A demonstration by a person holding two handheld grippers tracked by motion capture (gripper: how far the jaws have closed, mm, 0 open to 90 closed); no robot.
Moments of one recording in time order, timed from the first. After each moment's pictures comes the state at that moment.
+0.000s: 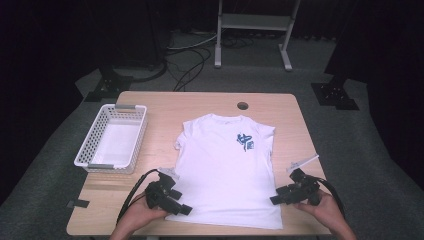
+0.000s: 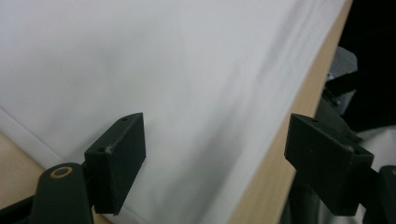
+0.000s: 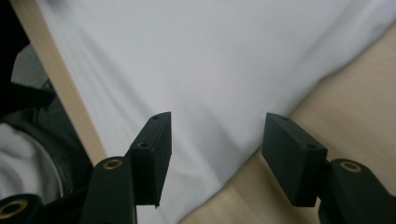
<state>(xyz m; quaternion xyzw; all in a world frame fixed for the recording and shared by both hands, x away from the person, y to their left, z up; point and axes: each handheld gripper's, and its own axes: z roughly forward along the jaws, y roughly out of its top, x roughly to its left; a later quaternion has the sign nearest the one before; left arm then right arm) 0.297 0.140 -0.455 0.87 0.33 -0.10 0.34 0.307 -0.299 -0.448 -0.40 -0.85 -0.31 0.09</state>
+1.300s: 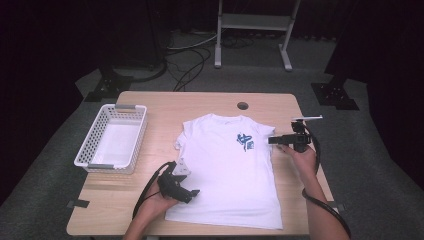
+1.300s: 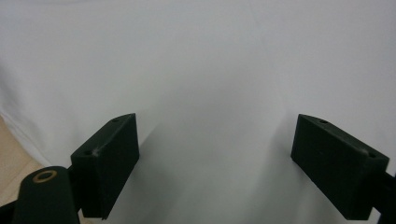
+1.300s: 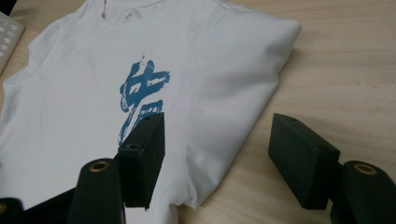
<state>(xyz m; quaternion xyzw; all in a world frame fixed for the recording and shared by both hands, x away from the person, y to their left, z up) 0.316 0.116 -0.476 0.89 0.26 0.11 0.35 0.461 -0.323 -0.455 -0.60 -0.70 -0.38 0.02</state>
